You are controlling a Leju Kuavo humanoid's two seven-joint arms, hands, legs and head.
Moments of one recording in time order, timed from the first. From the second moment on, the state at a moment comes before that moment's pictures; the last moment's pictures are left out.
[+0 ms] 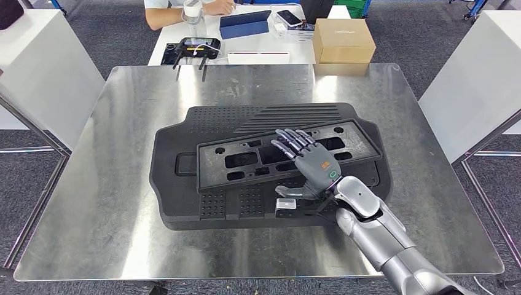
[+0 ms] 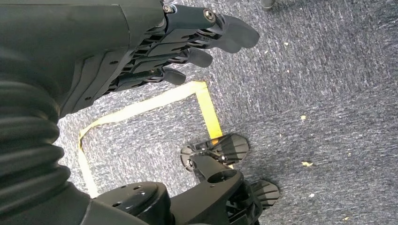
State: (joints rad) left arm -0.11 -0.11 0.93 -0.20 -1.14 0.09 -0.42; right arm -0.48 -0.18 0.63 -1.10 0.96 -0.37 -0.30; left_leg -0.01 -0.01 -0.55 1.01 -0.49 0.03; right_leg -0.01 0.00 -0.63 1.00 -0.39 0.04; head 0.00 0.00
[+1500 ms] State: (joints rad) left arm -0.06 -0.11 1.06 -0.20 -1.05 0.16 -0.45; right arm 0.28 0.05 0.27 -2.11 -0.15 0.07 -0.61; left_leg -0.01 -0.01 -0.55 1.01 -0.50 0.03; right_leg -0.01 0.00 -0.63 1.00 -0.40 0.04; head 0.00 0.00
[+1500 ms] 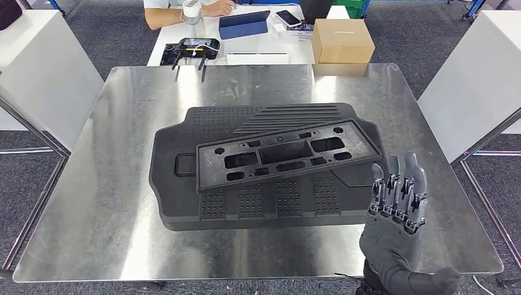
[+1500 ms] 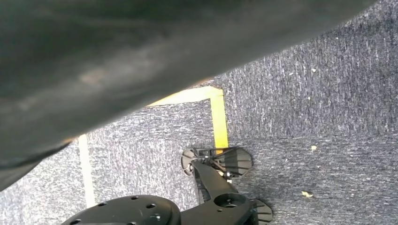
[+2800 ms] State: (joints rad) left arm -0.06 -0.14 1.11 -0.21 -1.01 0.12 -0.45; right arm 0.33 0.09 0.15 -2.16 -0.16 0.05 -0.61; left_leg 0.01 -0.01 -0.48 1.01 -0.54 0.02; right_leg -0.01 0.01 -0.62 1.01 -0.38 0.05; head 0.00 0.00
